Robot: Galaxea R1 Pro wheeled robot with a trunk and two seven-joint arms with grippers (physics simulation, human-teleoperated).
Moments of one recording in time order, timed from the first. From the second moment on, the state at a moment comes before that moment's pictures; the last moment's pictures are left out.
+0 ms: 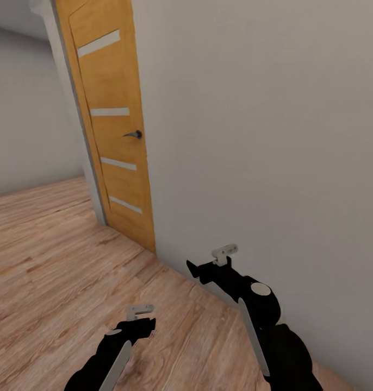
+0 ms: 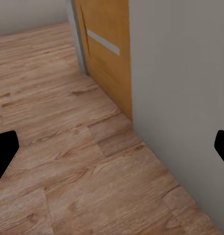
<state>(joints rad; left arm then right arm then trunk) -0.30 -0.03 -0.23 -1.06 0.35 0.48 0.26 -0.35 0.15 0.19 -1.63 0.08 0.63 0.30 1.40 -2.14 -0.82</state>
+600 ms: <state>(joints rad) -0.30 -0.03 -0.23 -1.06 0.35 0.48 0.26 -0.35 0.15 0.19 -1.63 0.08 0.63 0.30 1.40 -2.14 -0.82</state>
